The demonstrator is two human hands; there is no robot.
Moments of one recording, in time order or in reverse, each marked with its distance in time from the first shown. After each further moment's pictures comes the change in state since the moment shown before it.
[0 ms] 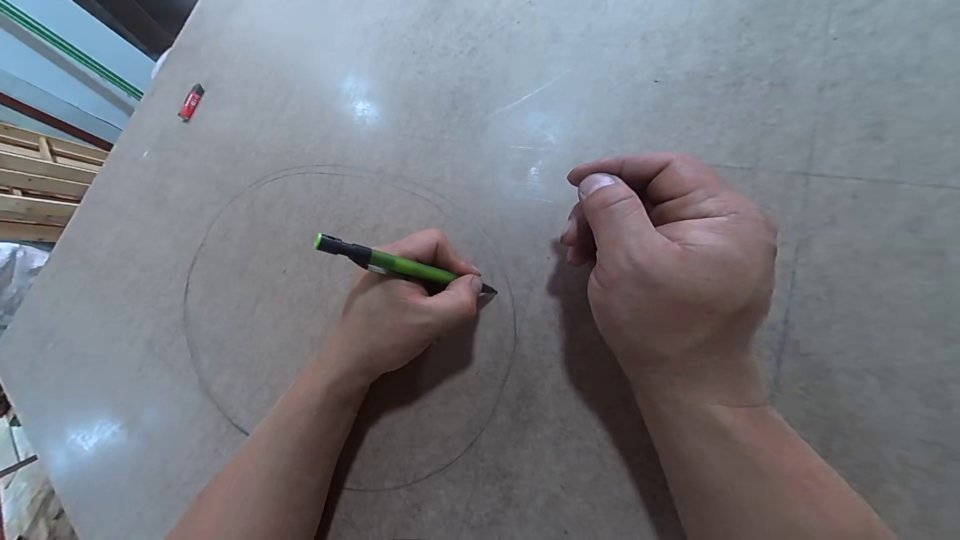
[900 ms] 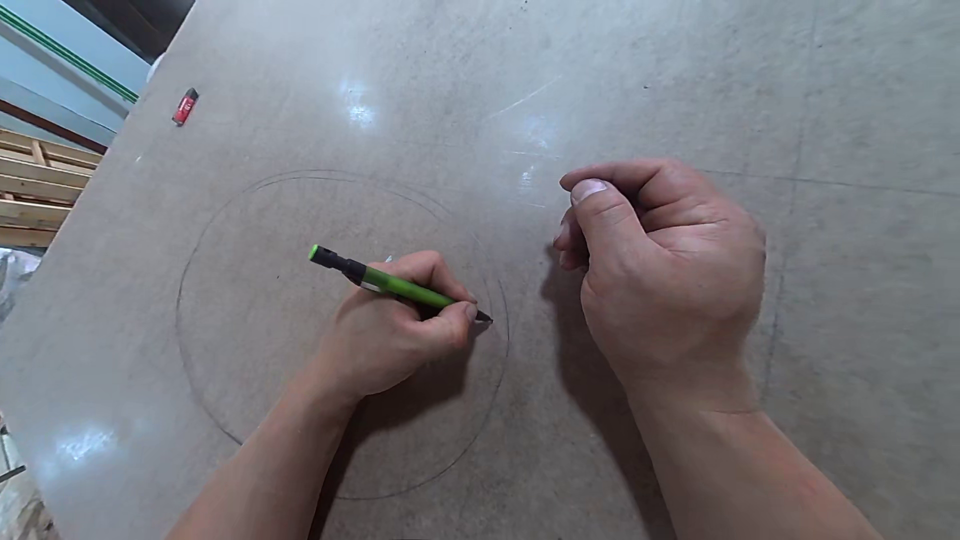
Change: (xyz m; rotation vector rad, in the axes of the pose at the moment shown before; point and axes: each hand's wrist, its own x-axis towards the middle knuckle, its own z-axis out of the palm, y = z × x) left_hand -0.008 -0.001 -0.003 -0.057 -0.100 0.018; right_hand 0.001 0.000 -0.001 0.023 0.002 0.001
